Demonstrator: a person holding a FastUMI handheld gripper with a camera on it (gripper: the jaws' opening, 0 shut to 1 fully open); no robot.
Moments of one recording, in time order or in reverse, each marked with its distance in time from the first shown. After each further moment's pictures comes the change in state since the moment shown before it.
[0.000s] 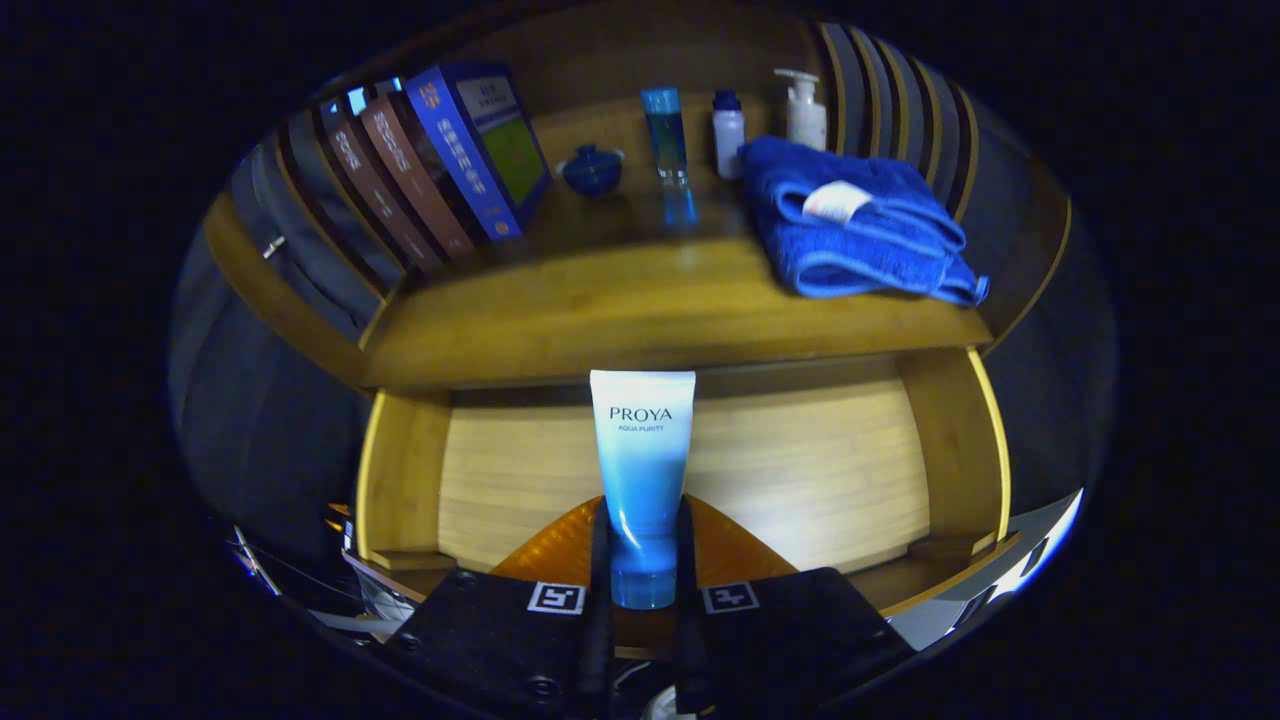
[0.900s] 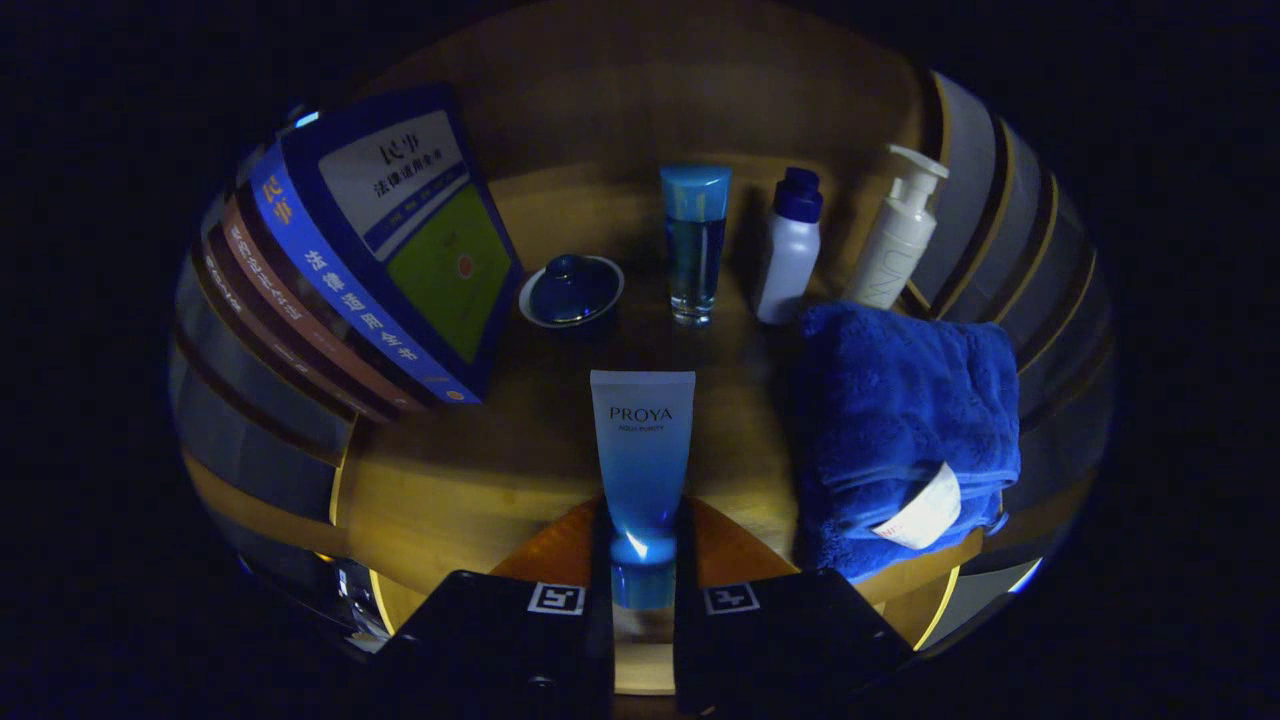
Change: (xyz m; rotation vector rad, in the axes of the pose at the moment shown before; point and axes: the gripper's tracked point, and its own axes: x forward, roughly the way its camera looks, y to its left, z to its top) arm 0.102 0.003 0.157 -0.052 0.027 -0.077
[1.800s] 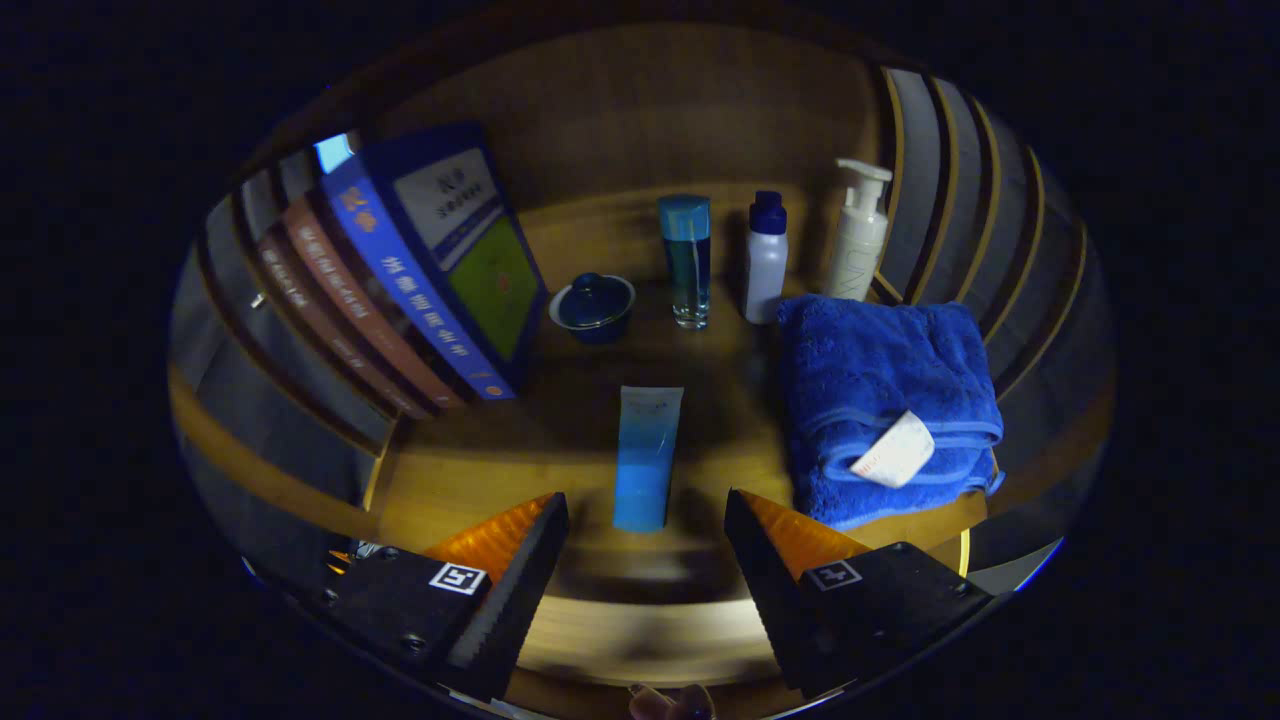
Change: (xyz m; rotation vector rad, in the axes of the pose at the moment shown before) arm -0.064 0.009 -0.023 0.034 -0.177 0.064
